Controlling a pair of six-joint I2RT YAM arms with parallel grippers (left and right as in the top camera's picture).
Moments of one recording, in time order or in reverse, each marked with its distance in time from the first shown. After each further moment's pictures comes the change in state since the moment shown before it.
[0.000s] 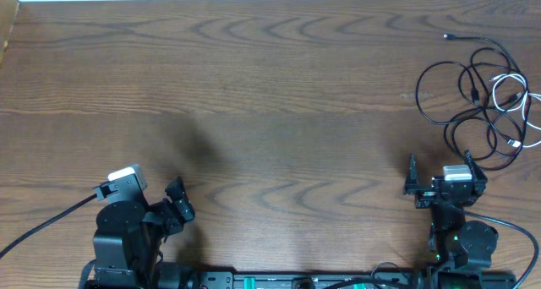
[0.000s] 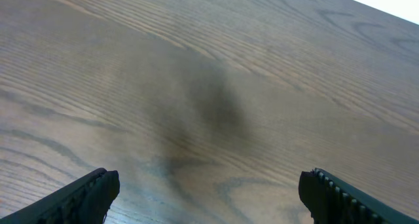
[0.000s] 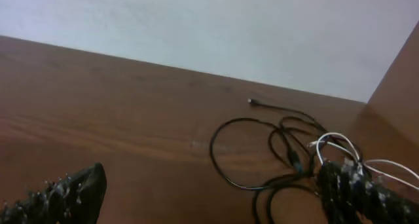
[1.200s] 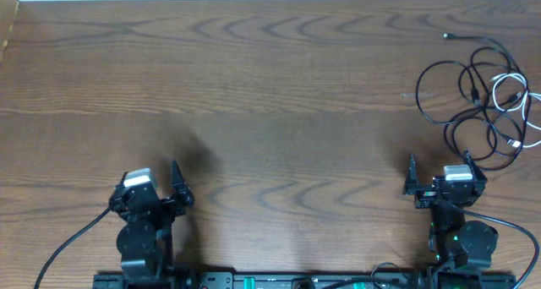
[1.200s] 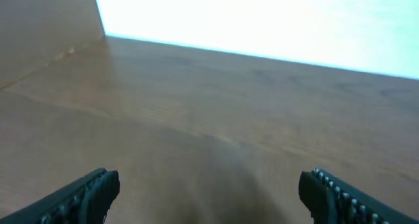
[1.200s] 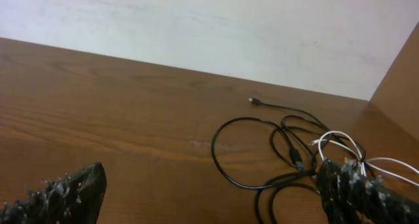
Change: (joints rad) left arm 0.153 -0.397 -0.597 0.657 0.005 0.299; right arm 0.000 0.000 0.000 0.000 -0.001 0.010
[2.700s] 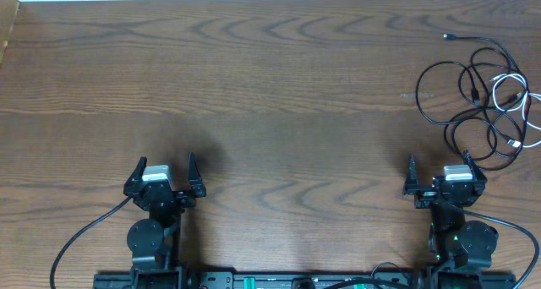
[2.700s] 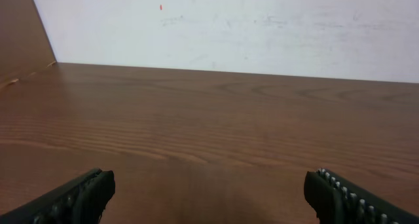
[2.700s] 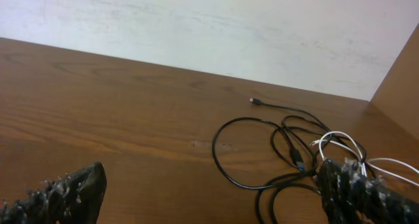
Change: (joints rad) left arm 0.000 -0.003 -0.196 0.306 0.146 0.050; right arm 0.000 0.000 0.000 0.000 -0.003 0.000
